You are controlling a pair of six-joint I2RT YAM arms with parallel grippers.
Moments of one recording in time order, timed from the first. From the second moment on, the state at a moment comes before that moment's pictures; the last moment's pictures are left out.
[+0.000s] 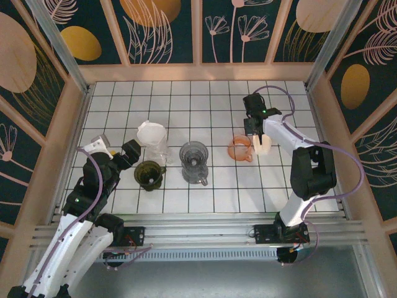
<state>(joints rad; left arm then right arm) -0.36 0.52 0.62 -0.48 -0.21 -0.73 0.32 1.71 1.28 -0.67 0.34 0.18</state>
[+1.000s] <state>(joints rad) -0.36 0.53 0.62 -0.48 -0.21 -0.73 0.38 1.42 1.28 -0.67 0.36 0.23</state>
